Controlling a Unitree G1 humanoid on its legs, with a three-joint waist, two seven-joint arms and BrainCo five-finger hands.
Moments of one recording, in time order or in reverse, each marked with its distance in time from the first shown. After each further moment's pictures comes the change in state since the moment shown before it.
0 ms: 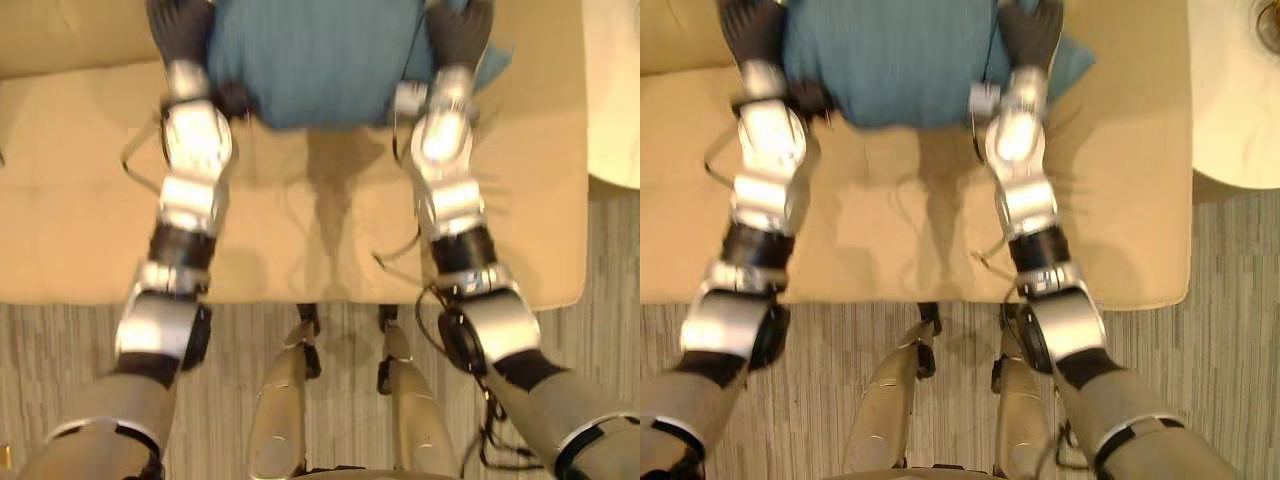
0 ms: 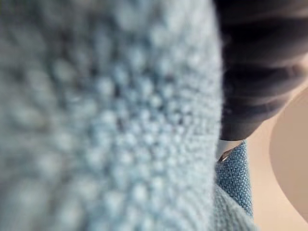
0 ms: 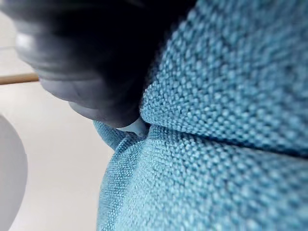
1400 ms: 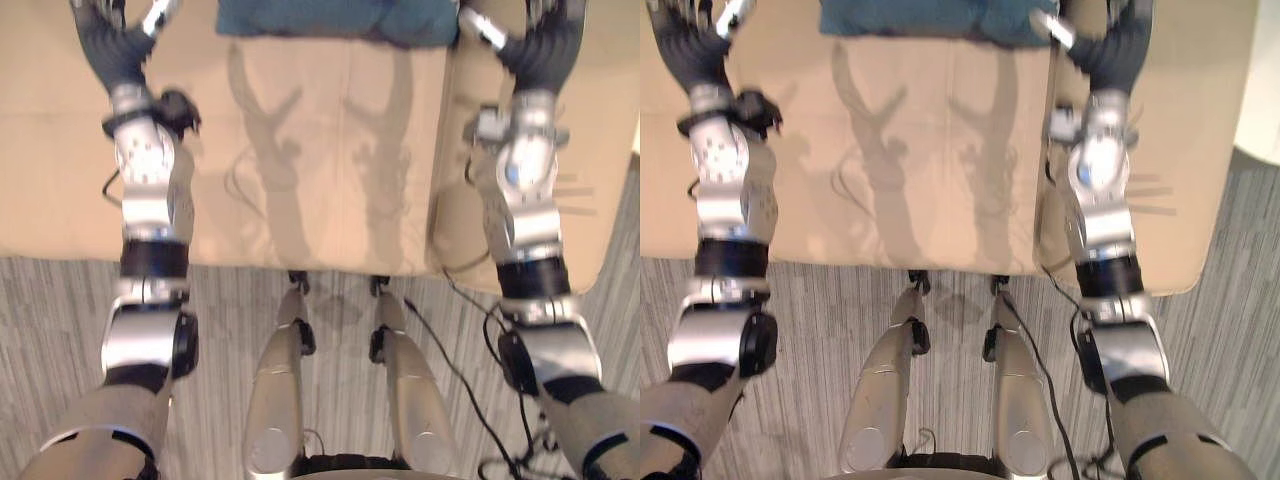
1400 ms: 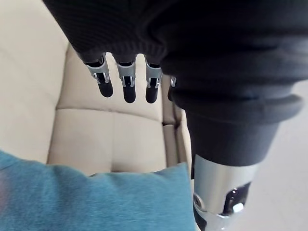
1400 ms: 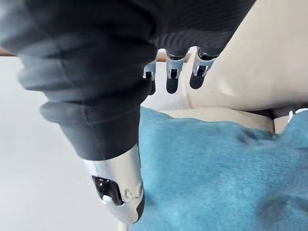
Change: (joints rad) left arm 0.612 -0.017 0.193 -0.291 -0.120 -0.065 -0.167; right arm 0.704 -0.299 0.064 -0.491 0.275 -0.037 0.244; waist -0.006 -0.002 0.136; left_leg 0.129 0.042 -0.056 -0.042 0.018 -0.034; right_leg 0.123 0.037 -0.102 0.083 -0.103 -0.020
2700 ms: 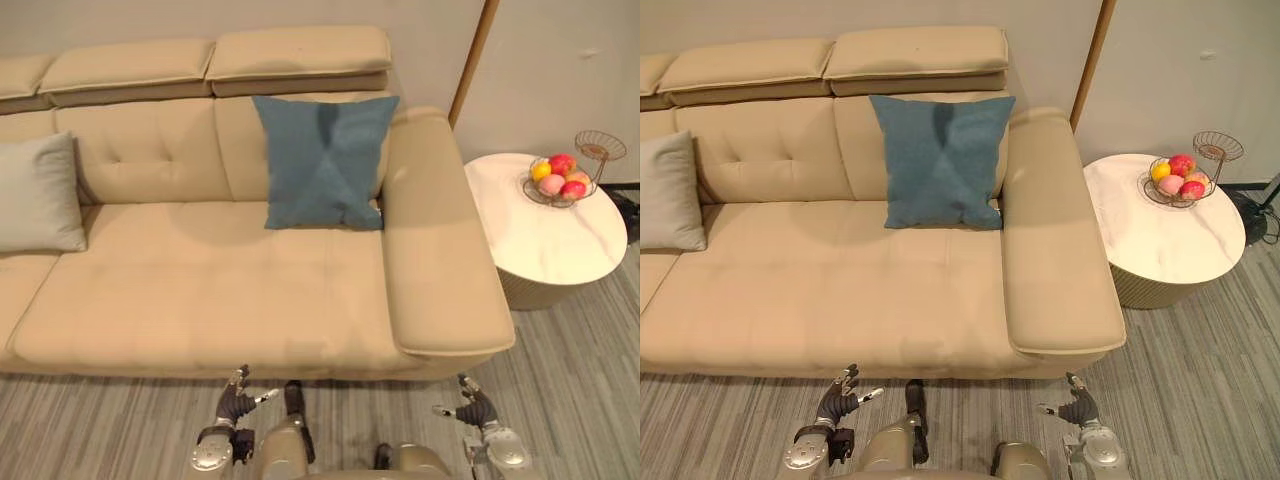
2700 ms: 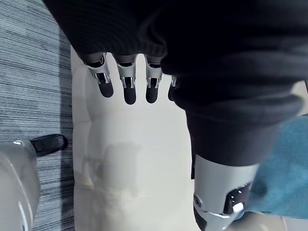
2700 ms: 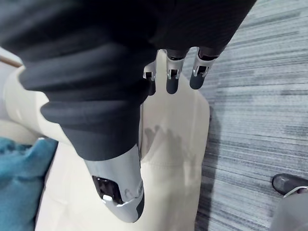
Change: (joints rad) left arm 0.815 -0.261 -0.087 0.416 0.272 0.096 -0.292; right arm 0.693 0.131 -0.091 0.728 -0.227 0.064 0.280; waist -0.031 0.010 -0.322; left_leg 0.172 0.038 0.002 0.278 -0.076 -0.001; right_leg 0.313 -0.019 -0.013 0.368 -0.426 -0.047
